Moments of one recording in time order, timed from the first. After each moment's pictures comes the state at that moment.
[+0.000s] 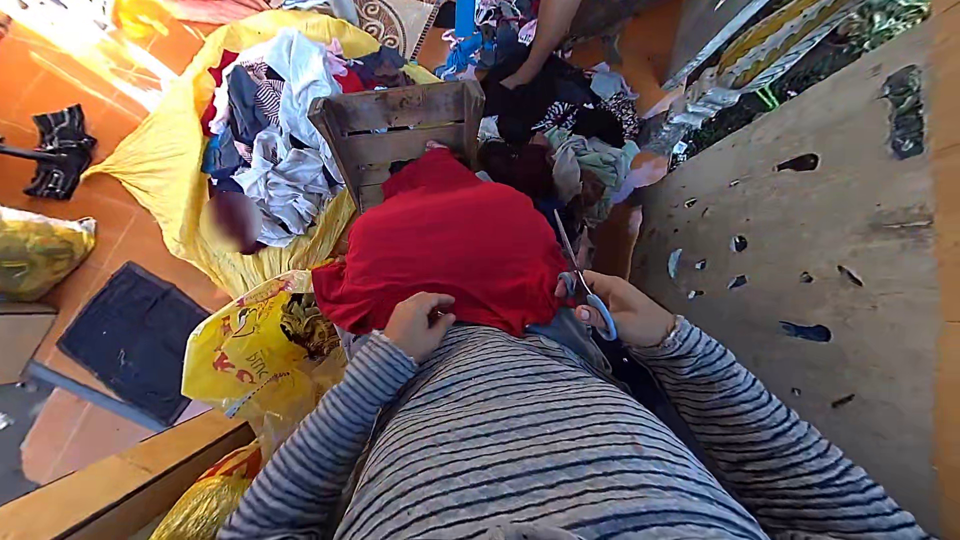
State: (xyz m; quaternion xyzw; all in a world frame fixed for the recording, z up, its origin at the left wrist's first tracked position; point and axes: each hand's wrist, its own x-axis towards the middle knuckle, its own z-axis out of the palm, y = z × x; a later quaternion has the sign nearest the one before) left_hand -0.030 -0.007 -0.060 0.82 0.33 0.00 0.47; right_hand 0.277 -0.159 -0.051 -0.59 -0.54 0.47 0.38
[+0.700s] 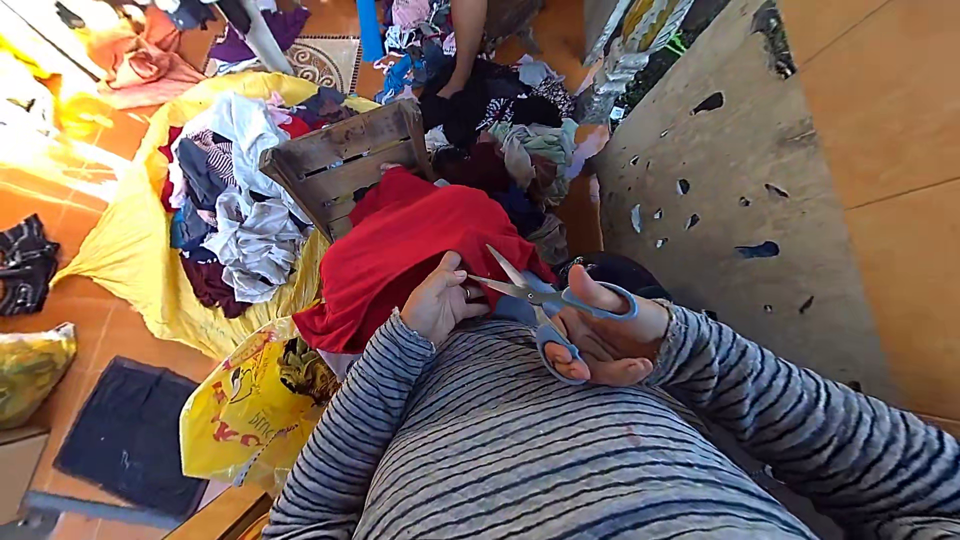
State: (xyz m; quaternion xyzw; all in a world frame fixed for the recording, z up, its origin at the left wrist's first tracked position) left_hand 0.046 -0.010 -0.022 0.40 0.21 0.06 0.89; right_hand 0.232 -0.185 0.010 -0.21 -0.22 0.88 0.36
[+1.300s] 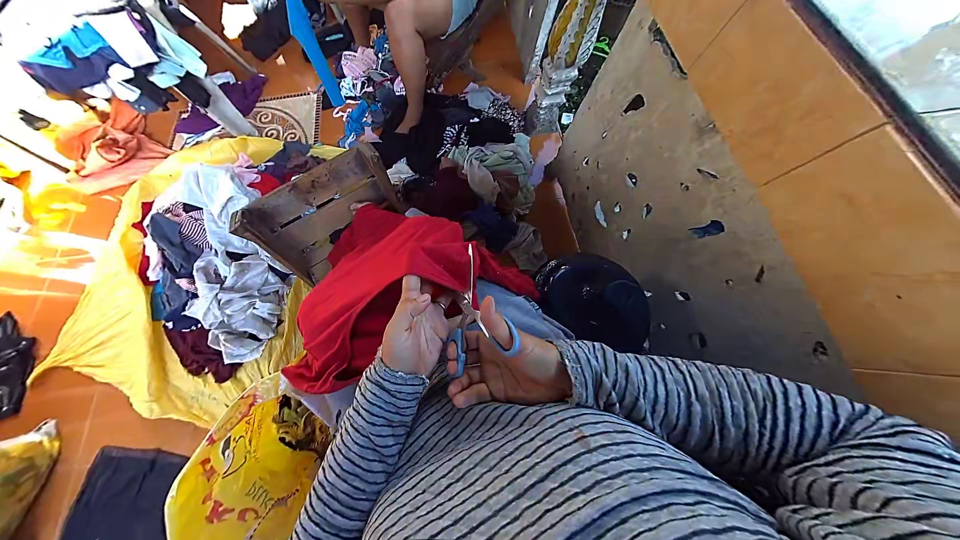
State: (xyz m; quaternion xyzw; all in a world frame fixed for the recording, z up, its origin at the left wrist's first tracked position) left_hand 0.064 -0.020 -0.016 0.37 0.14 0.18 0.90; right_hand 0.163 -0.165 -0.005 -0.29 -0.05 0.78 0.56
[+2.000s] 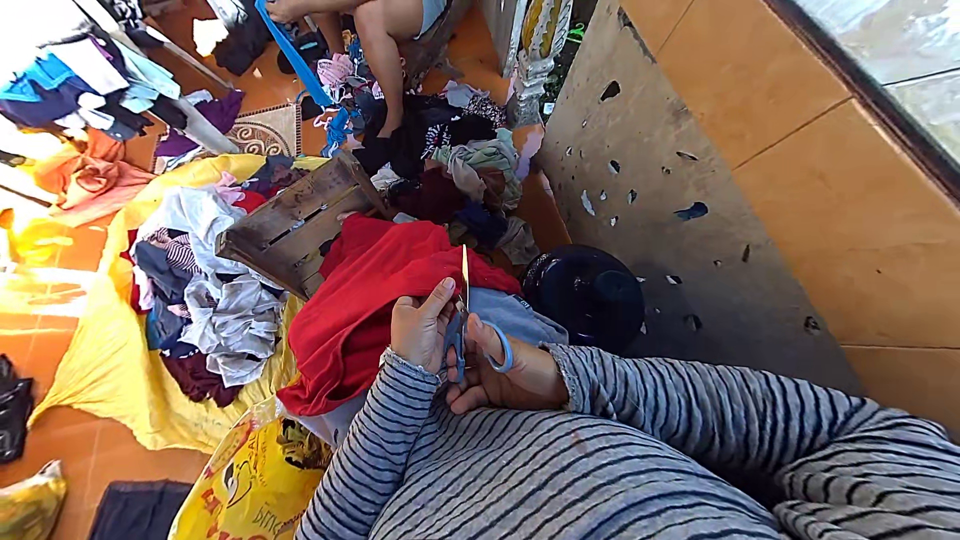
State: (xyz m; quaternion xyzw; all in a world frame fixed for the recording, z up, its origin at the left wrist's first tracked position) left_hand 0.105 -0.039 0.006 0.38 0.43 0.20 0.80; right_hand 0.159 -0.169 0.011 -0.36 -0.03 0.73 0.58
